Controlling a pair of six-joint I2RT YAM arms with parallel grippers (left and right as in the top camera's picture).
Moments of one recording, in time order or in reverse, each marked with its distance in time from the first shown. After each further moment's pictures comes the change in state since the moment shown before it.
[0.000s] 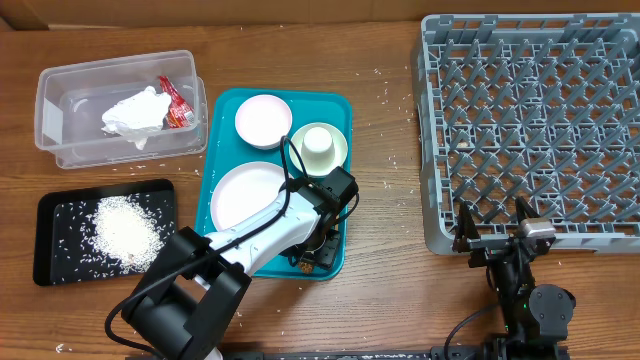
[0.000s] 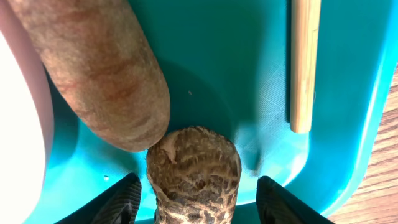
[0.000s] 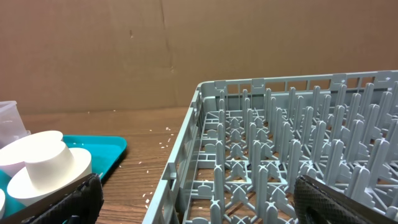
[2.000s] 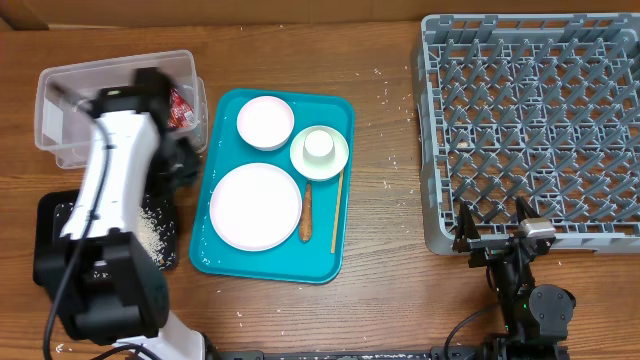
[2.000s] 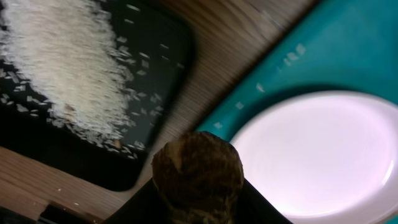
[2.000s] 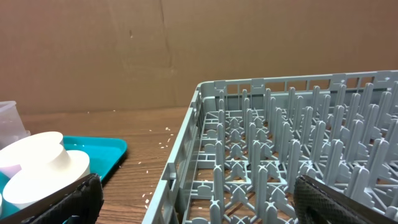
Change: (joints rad) left arm 0.858 0.004 0.459 -0.412 -0.115 -0.091; right arm 0.000 0.000 0.000 0.000 0.000 0.000
